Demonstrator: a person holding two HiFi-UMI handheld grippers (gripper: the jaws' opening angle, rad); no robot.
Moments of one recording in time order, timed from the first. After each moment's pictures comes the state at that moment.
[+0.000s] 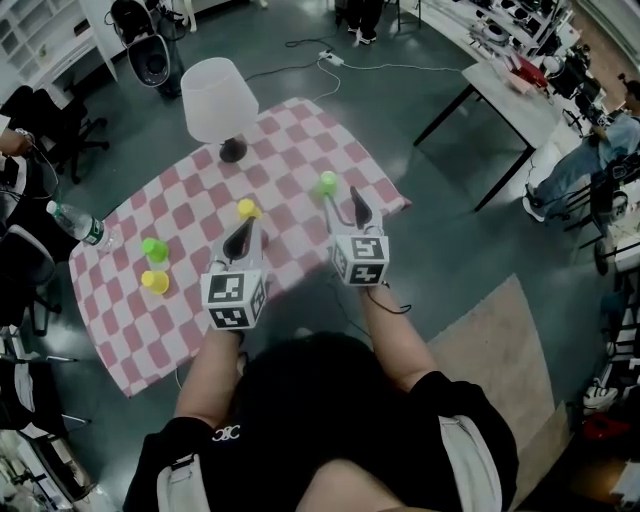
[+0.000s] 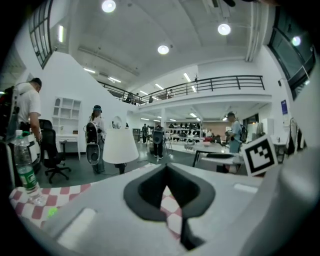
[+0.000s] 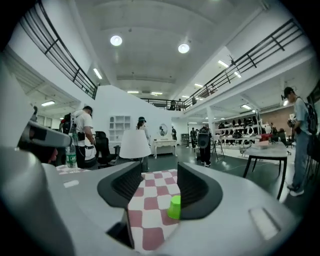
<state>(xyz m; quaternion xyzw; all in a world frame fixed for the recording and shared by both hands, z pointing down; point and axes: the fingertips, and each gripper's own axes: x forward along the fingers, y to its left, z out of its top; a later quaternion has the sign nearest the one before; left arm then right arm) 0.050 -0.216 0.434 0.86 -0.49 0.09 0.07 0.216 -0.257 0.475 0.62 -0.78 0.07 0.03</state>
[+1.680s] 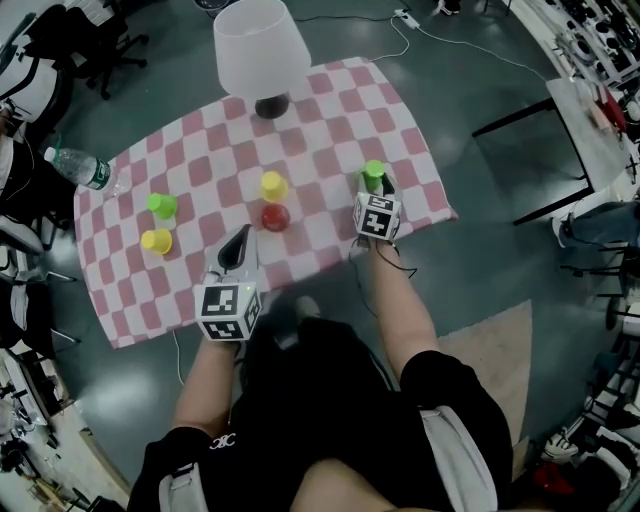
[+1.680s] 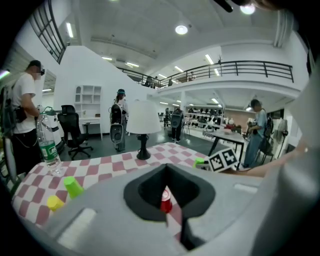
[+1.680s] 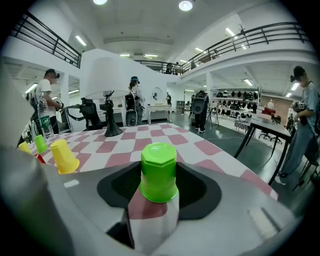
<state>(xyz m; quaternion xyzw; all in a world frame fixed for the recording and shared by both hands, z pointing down) -0.005 -0.202 0.506 0.78 -0.58 0.15 0.16 0.241 -0.372 0.689 0.62 -0.74 0.20 0.19</state>
